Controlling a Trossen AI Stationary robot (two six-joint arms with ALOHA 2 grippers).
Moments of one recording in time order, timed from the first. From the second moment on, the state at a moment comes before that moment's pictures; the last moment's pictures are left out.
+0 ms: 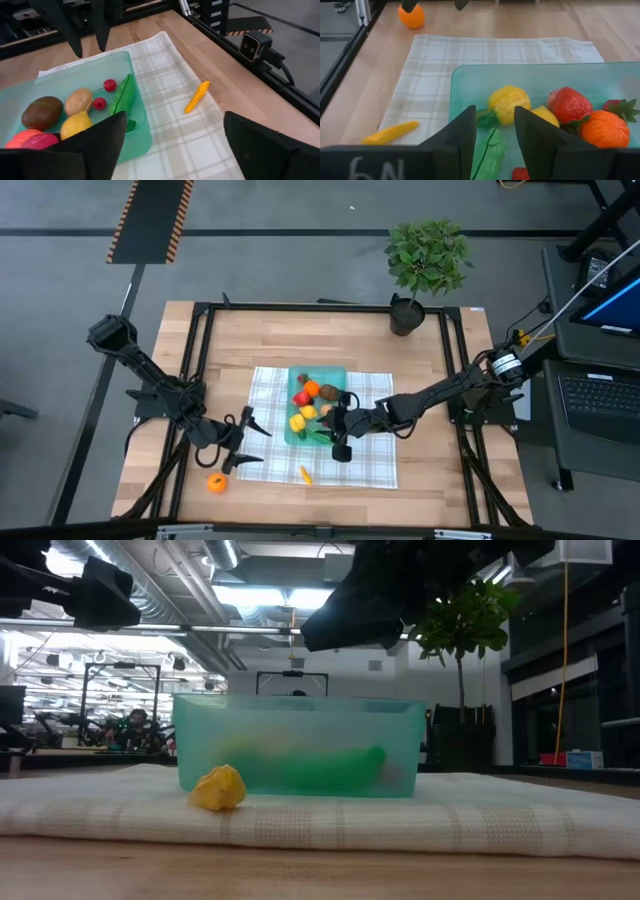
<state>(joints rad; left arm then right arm) -0.74 1.12 0.33 0.37 -0.51 -0.03 0.33 1.75 1.05 0.12 0.30 0.20</state>
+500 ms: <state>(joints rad) -0.81 1.06 0.33 0.36 -0.45 -0.09 0.34 1.75 1.05 0.15 0.30 0.21</state>
